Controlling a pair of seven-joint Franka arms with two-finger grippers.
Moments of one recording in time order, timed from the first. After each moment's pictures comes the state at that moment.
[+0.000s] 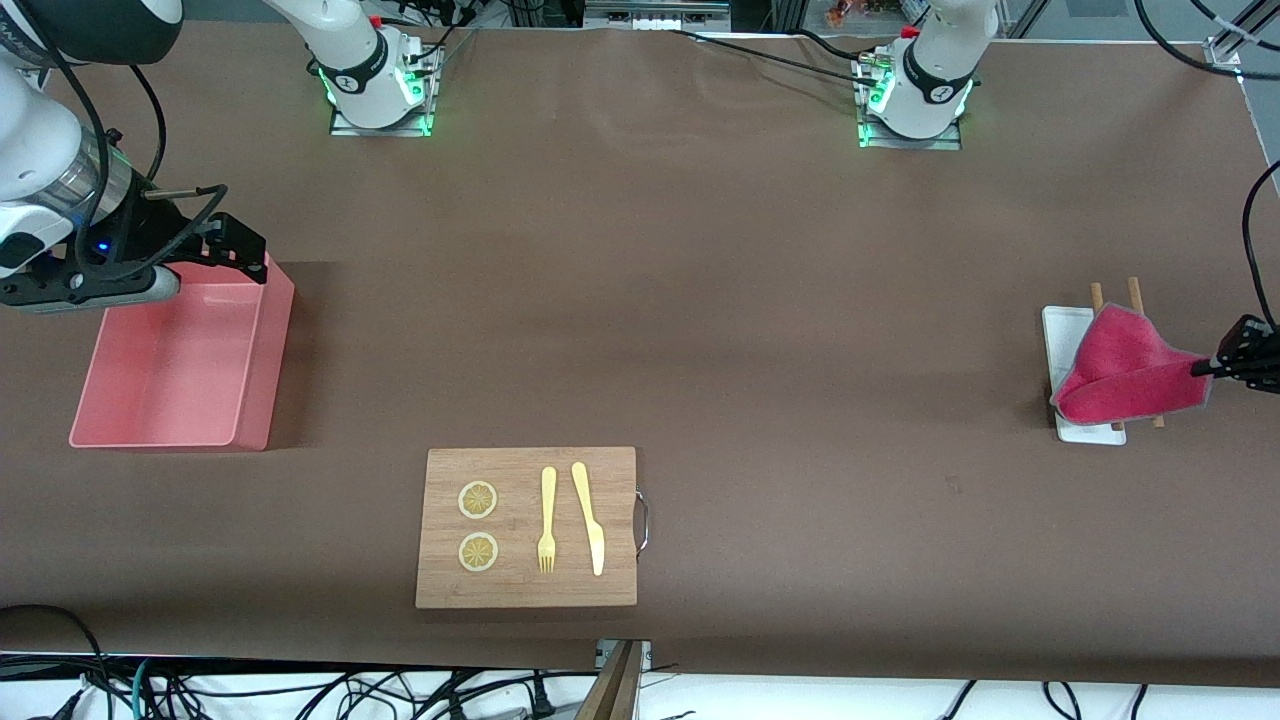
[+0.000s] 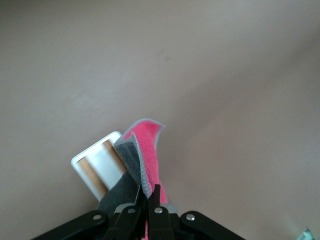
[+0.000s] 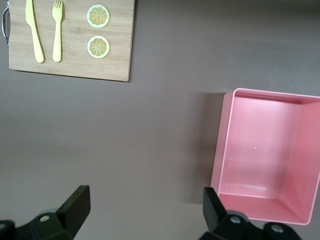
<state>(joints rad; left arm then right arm) 0.51 0.46 -0.14 -1.37 -0.20 1.61 1.02 0.15 0.08 -0.01 -1.57 0.01 1.67 0.02</state>
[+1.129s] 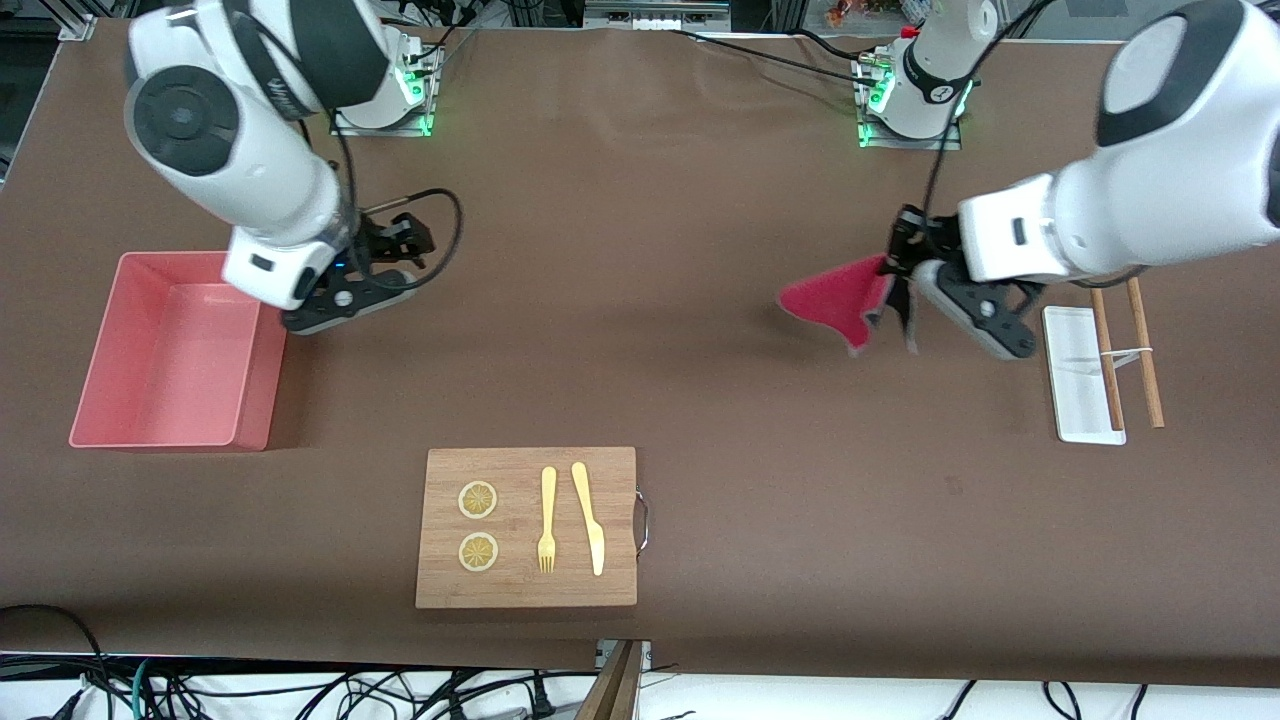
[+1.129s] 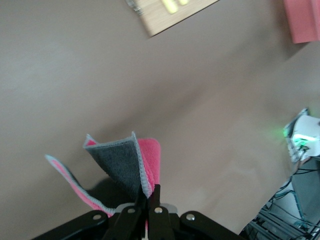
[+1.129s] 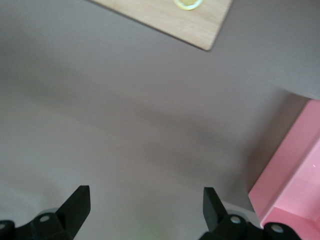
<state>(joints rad) 0.13 0.30 -0.49 -1.38 -0.33 1.53 0.20 0.40 0.22 0.03 -1.57 0.01 1.63 -0.02</state>
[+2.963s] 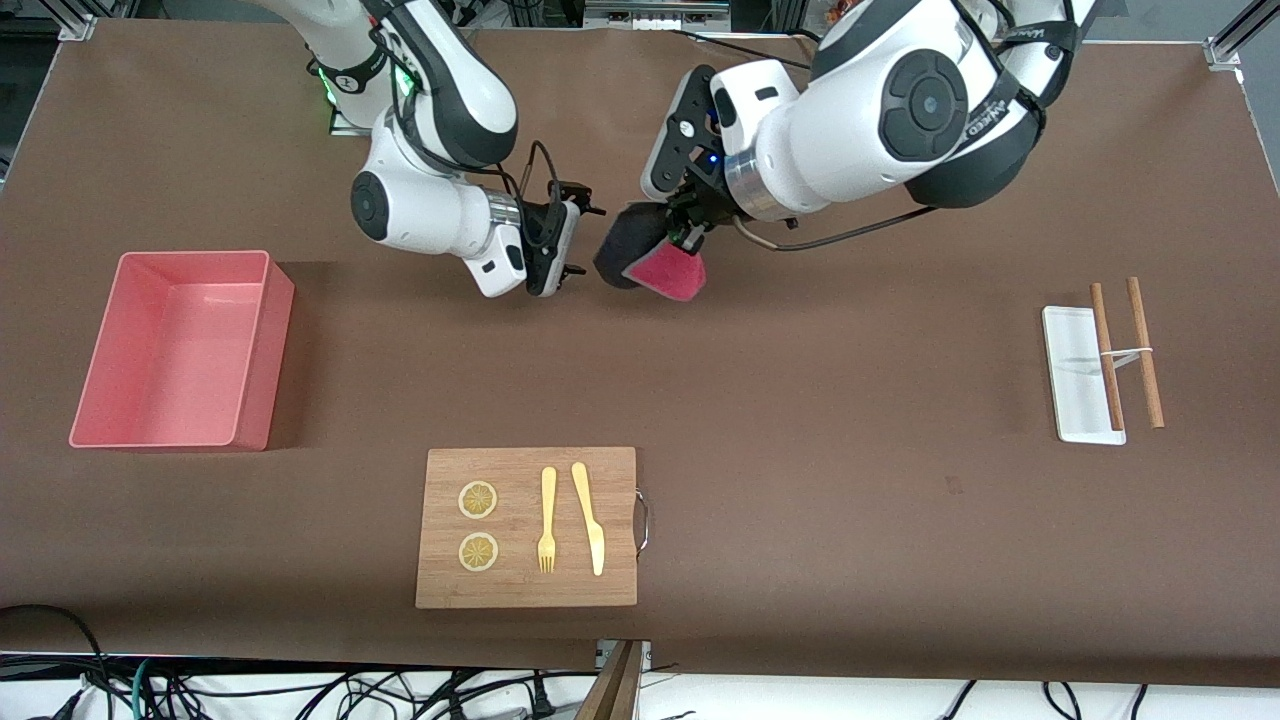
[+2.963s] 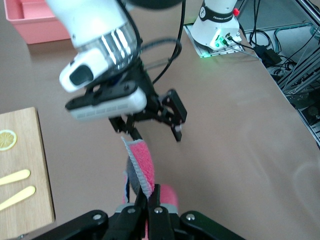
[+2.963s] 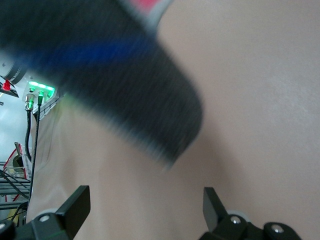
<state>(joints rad) -0.19 0.41 -0.51 -1.31 -0.38 1.71 1.27 0.49 0.26 0.14 -2.07 0.90 2.24 -1.02</state>
